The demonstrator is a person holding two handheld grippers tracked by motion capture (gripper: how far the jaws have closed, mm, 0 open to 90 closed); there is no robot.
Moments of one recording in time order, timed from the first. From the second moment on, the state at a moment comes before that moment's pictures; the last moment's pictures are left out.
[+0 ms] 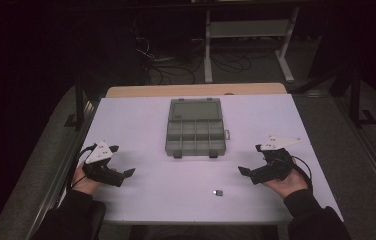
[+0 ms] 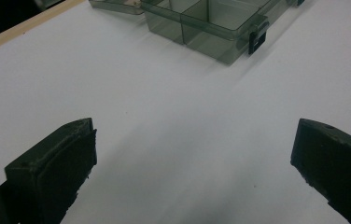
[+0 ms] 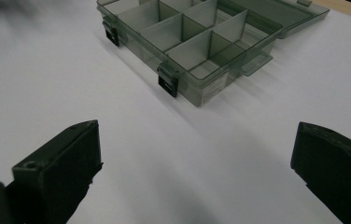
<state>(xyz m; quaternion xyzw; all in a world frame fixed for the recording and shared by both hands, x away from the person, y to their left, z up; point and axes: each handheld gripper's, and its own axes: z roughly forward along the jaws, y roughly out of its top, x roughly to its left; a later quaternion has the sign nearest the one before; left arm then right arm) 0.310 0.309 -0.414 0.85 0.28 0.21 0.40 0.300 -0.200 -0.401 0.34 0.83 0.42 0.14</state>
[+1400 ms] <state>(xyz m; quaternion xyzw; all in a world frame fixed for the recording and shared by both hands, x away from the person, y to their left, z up) 0.310 0.309 -0.414 0.84 0.28 0.21 0.41 0.299 -0.153 -0.410 0.27 0.87 0.39 0.10</state>
